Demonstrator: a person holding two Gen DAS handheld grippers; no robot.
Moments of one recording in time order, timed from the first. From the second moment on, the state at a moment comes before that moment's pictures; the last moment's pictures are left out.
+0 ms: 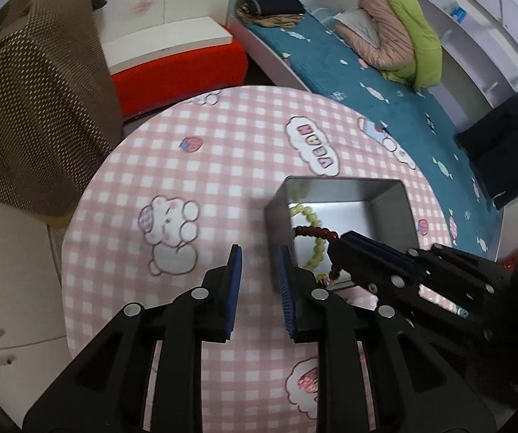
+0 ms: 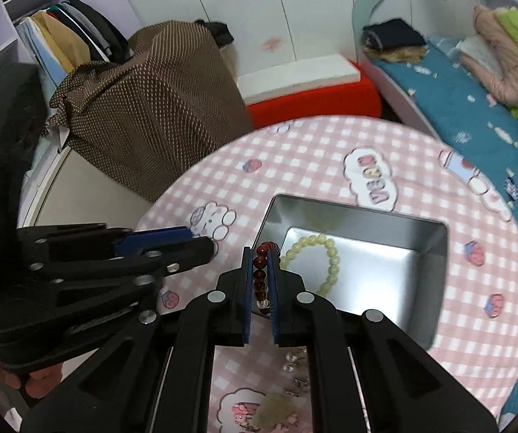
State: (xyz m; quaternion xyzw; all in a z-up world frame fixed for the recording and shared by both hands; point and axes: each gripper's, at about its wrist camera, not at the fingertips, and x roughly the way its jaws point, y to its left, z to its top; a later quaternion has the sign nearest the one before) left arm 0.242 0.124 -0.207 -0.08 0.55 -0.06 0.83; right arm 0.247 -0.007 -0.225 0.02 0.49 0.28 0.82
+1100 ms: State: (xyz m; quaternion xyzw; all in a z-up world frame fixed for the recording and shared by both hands) left arm 0.212 0.097 -0.200 -0.06 0.55 -0.09 0.83; right arm 0.226 -0.055 -0.199 0.02 0.46 0.21 0.86
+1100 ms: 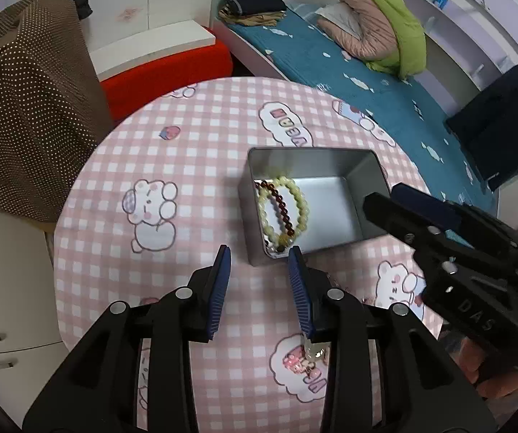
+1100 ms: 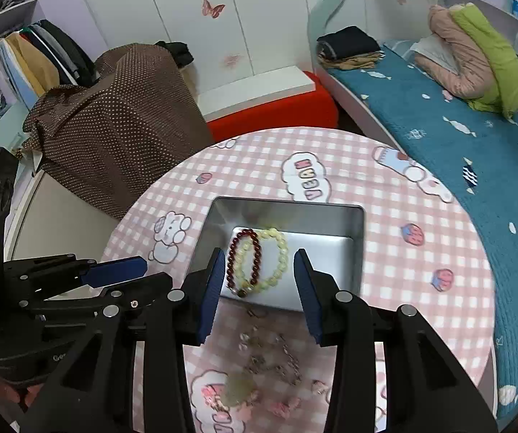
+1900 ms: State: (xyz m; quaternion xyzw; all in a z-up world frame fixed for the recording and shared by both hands) left arm 0.173 0.062 -0.241 -0.02 0.61 -0.12 0.78; right arm 0.164 -0.104 -0.238 -0.01 0.51 0.15 0.85
